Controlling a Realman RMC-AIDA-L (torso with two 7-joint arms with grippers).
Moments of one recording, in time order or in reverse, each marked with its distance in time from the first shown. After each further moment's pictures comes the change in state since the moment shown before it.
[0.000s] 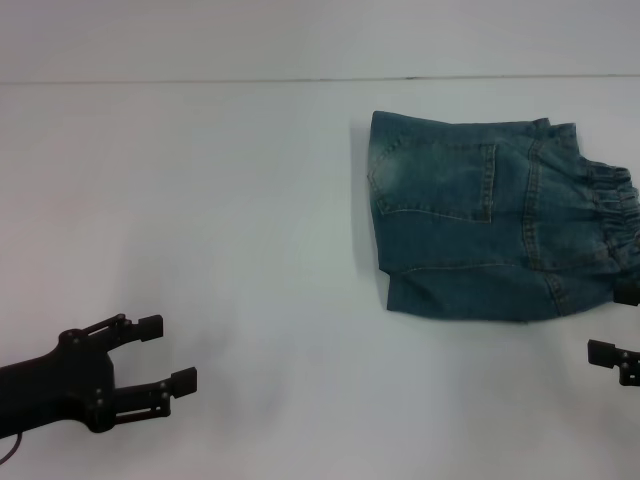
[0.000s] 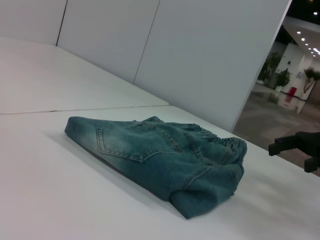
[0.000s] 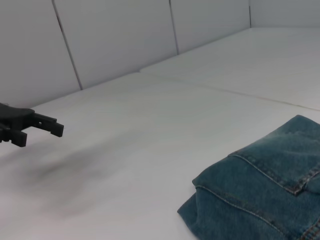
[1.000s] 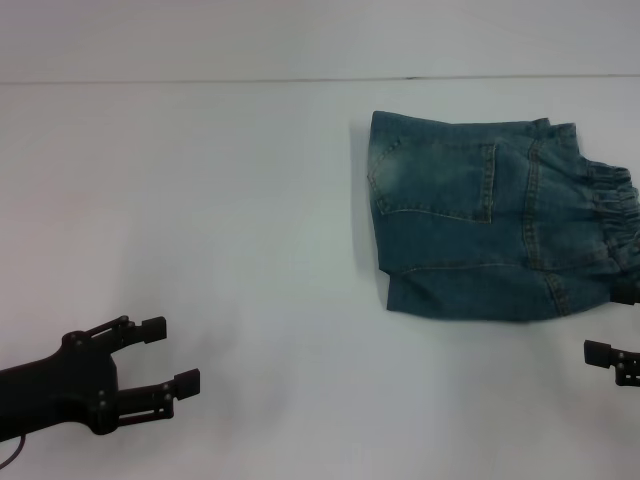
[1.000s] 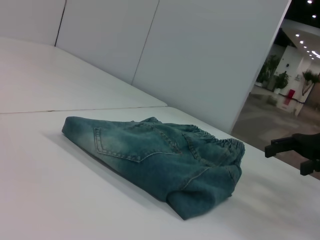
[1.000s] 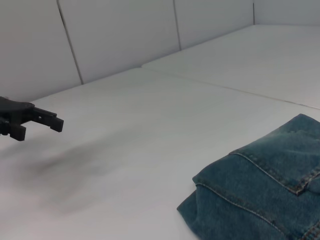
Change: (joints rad) left arm 0.002 -0.004 -0.001 -0.003 0.000 0.002 -0.001; right arm 0.005 0.004 -0.002 0.000 -0.008 0.008 -0.021
